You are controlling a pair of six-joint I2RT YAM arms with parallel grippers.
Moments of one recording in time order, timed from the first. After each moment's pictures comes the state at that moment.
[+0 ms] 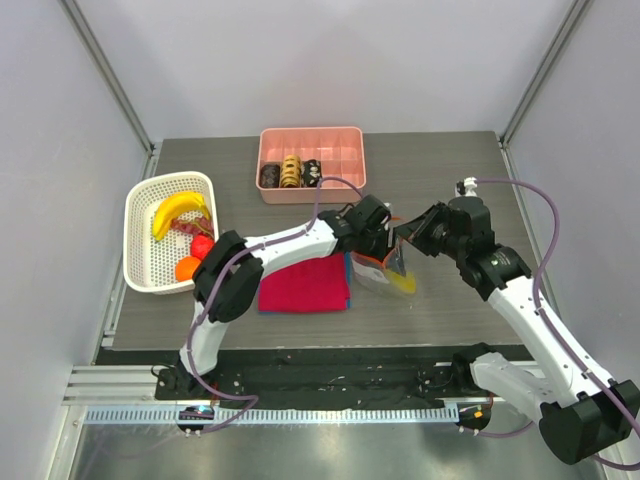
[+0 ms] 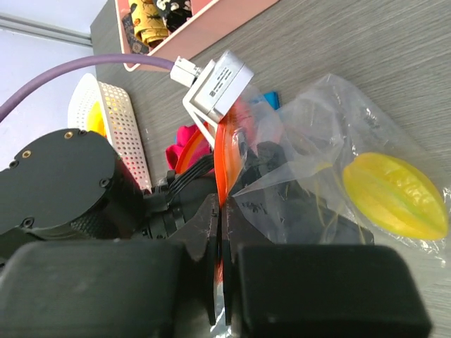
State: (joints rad) left arm -0.93 2.07 1.63 -0.47 0.29 -0.79; right arm 0.35 0.94 0.89 -0.46 -0.07 0.92
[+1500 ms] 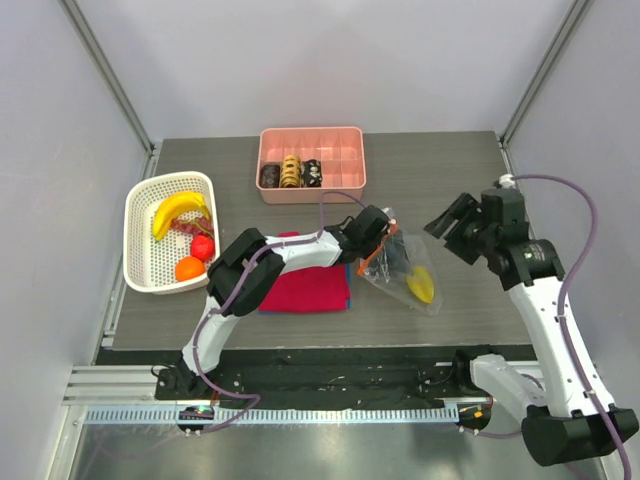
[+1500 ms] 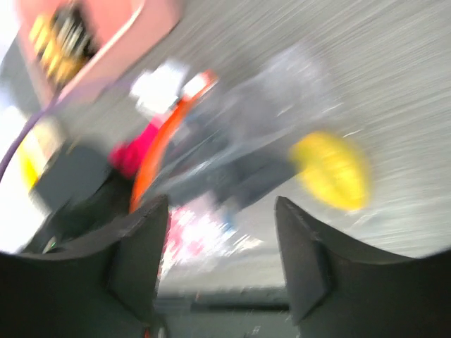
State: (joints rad) left arm -0.92 2.18 1.52 -0.07 0.35 -0.96; right arm 0.17 0.93 1.07 -0.85 -0.06 0.80
